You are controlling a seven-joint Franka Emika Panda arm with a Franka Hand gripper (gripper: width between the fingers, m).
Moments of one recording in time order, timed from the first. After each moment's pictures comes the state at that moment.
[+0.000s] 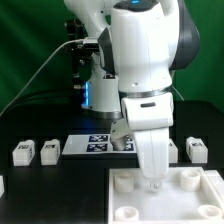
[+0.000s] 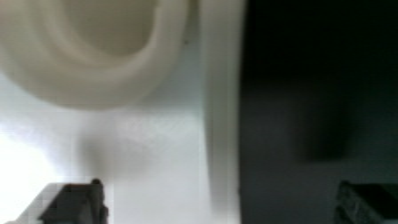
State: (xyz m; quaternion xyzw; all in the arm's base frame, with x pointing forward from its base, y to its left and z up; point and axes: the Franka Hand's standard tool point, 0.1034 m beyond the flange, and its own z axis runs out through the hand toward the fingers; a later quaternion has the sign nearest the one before) arm 0.497 0.064 0.015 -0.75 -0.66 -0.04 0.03
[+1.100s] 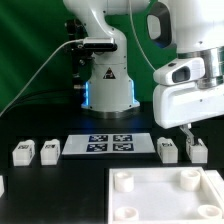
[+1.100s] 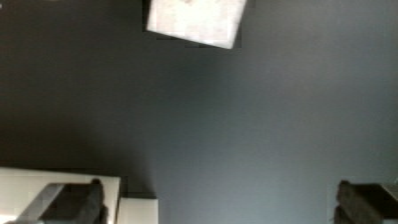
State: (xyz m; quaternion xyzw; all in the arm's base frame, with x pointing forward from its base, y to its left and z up) arm 0.452 0.180 0.062 -0.99 -0.07 -0.04 0.08
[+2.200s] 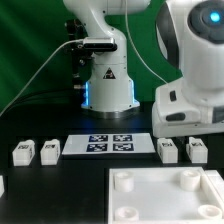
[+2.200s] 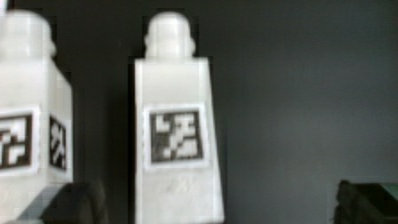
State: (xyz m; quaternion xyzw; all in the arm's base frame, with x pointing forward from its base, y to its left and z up) arm 0.416 0.181 0.037 -0.93 0.04 0.35 0.09
